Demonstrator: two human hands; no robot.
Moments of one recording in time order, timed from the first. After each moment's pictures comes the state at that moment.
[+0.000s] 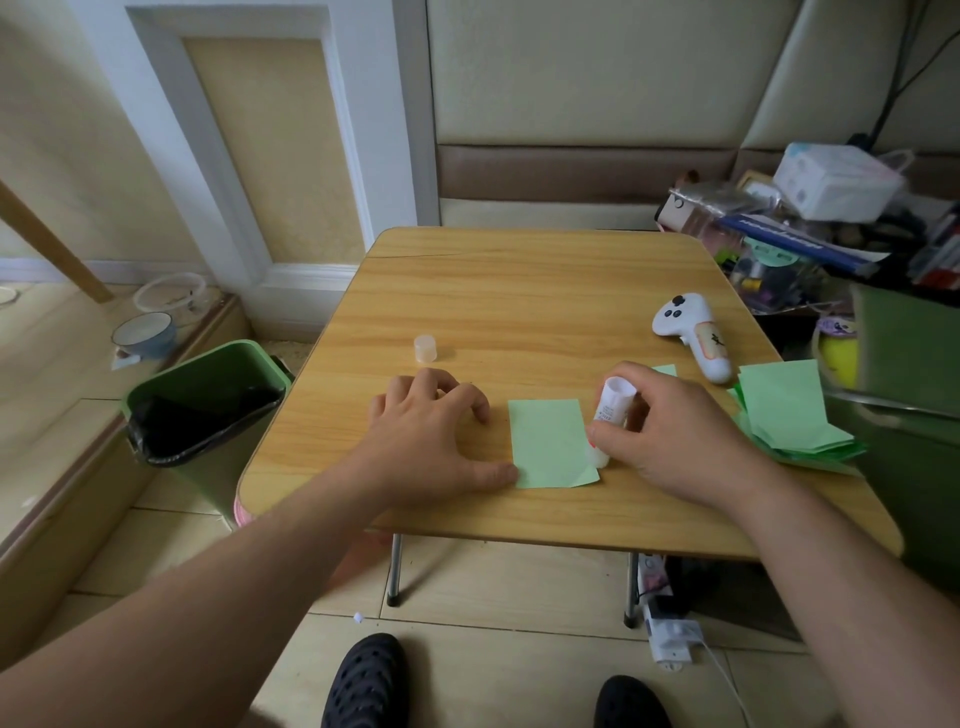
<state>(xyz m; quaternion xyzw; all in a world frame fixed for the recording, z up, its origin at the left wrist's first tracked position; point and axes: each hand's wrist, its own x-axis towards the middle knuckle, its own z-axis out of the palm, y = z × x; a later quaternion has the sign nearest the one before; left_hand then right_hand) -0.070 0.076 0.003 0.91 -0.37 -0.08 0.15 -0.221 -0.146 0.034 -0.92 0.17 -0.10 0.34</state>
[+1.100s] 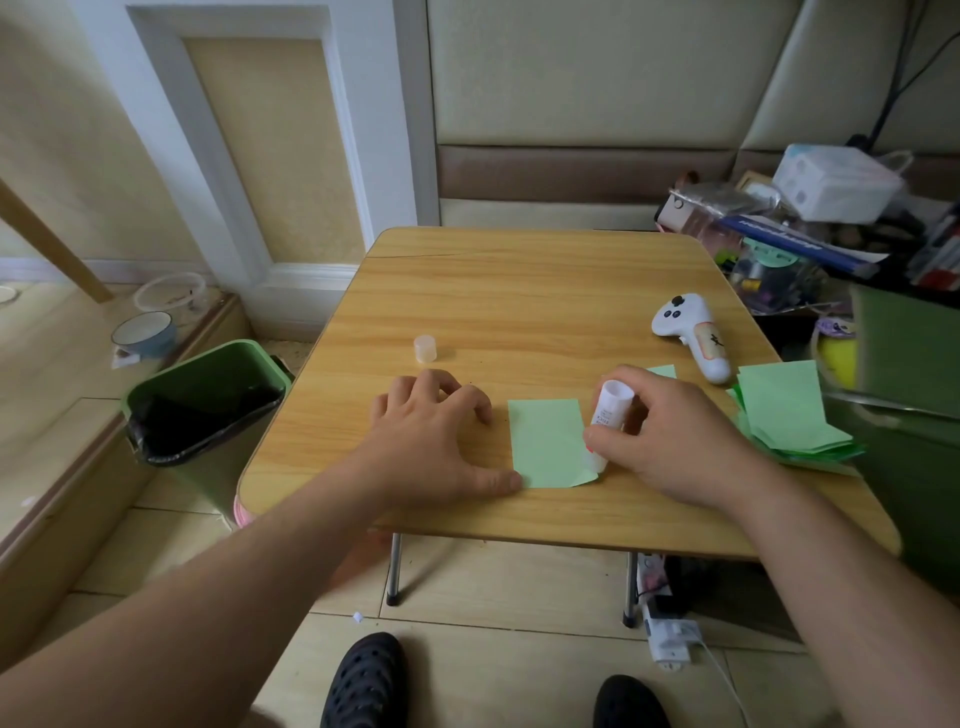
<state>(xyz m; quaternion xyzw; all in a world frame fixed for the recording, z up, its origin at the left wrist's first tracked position) -0.071 0.077 0.004 0.91 -0.38 -0.09 0.14 -0.222 -0.142 0.038 -0.92 0.17 -0.09 0.35</state>
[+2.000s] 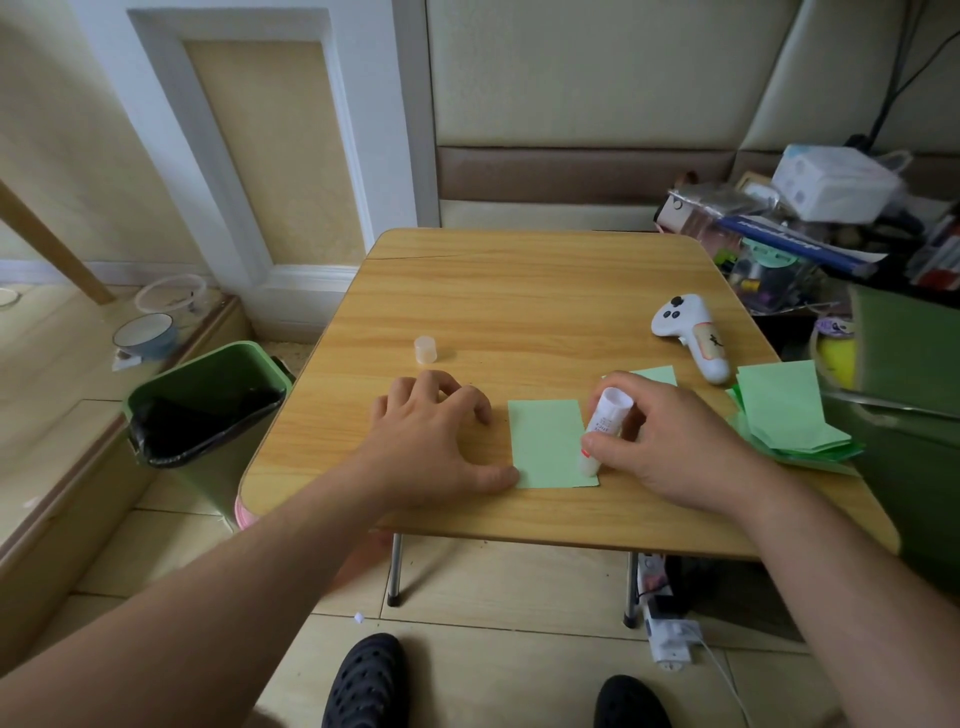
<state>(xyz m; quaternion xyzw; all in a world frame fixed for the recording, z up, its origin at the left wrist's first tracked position) -0.072 0.076 0.002 0.91 -0.37 -0.07 0.14 -0.226 -0.142 0.039 -0.92 0.14 -0.06 0.37</state>
